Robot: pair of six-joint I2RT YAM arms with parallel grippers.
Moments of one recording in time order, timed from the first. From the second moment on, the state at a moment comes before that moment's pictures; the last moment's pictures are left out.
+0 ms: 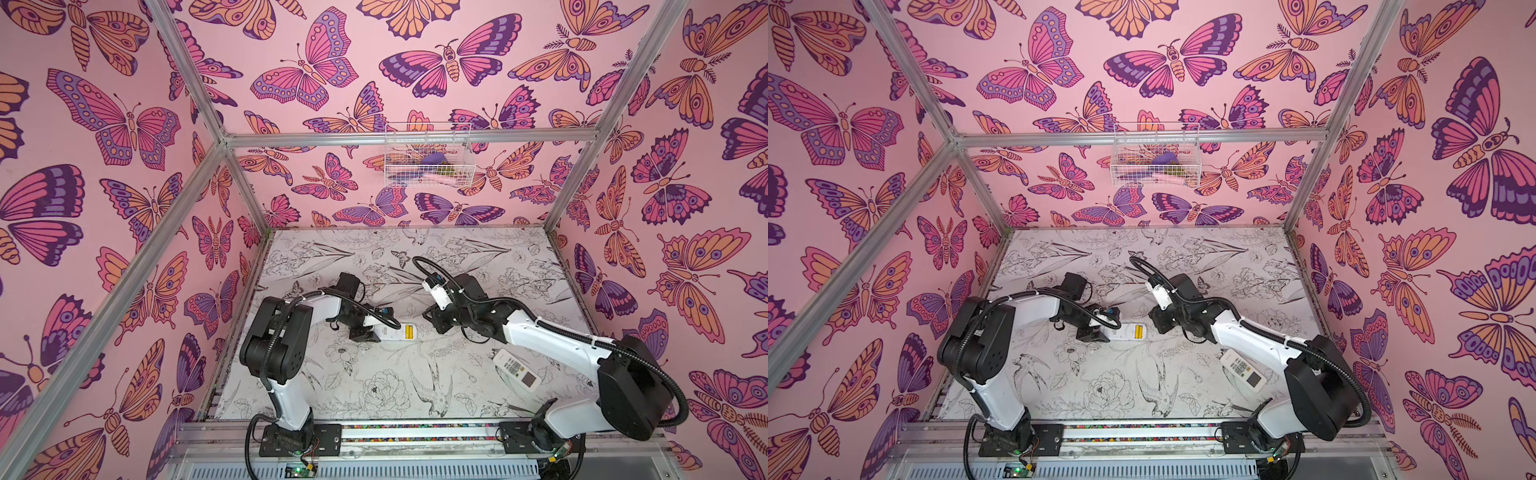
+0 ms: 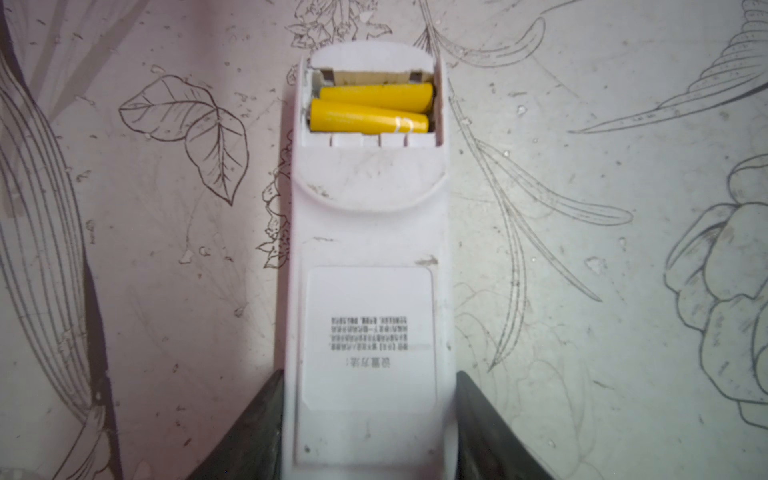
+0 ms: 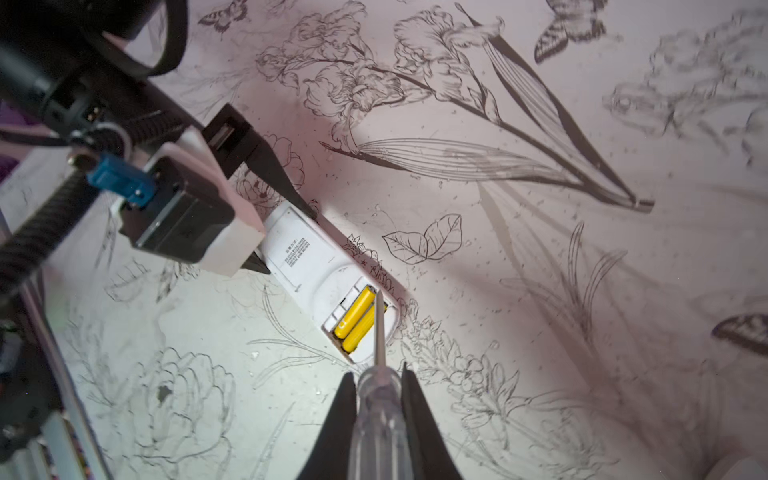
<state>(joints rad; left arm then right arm) -0.30 1.81 0.97 -0.51 0.60 1.25 0.69 1.45 0.91 -0.25 -0.18 0.26</state>
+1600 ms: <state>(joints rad) -0.30 1.81 0.97 -0.51 0.60 1.25 0.61 1.59 0.79 0.01 -0.43 0.59</state>
